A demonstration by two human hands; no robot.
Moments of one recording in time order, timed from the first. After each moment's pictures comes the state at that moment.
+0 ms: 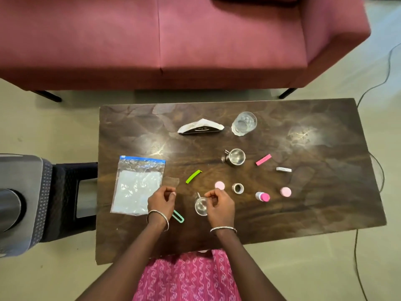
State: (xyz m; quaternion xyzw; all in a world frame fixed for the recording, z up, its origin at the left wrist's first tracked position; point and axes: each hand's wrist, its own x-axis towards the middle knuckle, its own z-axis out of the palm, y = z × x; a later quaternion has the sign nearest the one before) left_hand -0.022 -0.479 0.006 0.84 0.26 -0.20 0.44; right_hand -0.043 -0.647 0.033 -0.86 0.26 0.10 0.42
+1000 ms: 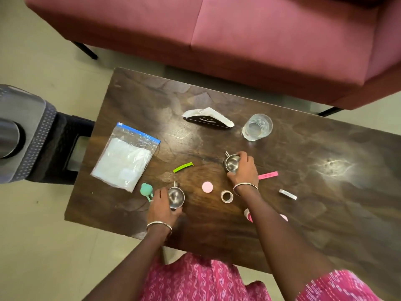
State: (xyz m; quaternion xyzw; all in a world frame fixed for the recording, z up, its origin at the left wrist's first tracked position) left_hand -0.070 -0.588 -0.033 0.89 0.29 -0.20 0.29; right_hand 0.095 -0.792 -0.044 -0.94 0.07 0.26 0.21
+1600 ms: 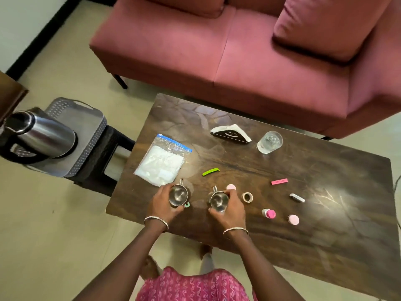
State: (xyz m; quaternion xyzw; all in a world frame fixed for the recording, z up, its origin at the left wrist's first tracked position) left_hand -0.139 -0.479 0.048 0.88 0.25 -0.08 0.39; right_hand -0.089 -0.691 0.054 -0.91 0.05 0.19 0.36
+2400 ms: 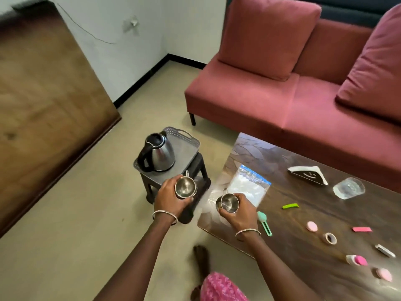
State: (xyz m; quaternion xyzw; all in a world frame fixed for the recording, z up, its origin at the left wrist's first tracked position) left_hand -0.265 -0.184 0.164 0.86 0.32 0.10 0.38; right_hand -0.182 -0.398 0.132 -0.91 -0.08 0.14 0.37
